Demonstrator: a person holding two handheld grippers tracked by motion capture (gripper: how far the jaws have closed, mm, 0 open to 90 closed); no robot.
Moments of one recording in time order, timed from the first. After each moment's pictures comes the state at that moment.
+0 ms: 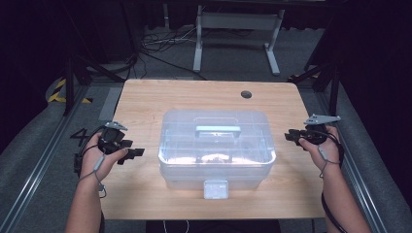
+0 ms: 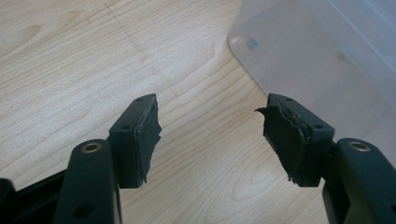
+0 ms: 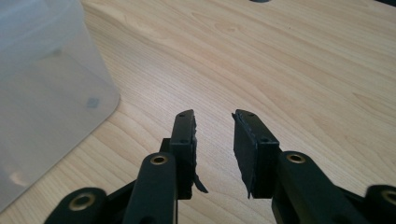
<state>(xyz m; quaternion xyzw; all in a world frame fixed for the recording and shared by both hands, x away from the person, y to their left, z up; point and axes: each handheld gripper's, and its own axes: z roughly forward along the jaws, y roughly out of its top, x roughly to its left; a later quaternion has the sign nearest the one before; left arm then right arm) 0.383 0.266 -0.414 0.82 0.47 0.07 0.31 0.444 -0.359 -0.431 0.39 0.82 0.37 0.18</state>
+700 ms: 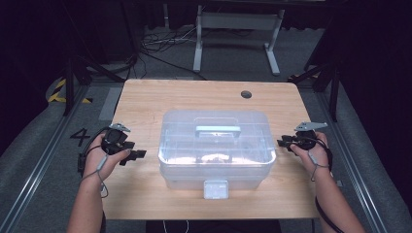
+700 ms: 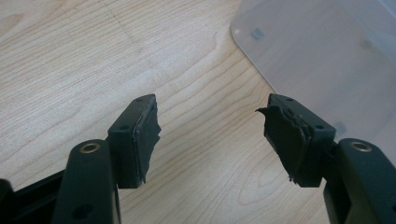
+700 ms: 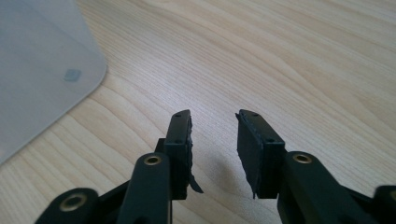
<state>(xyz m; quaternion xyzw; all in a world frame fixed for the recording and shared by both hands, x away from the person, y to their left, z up) 0.390 0.264 -0.427 0.83 0.46 0.05 0.31 0.453 -0.351 -0.475 0.38 0.83 0.36 0.17</state>
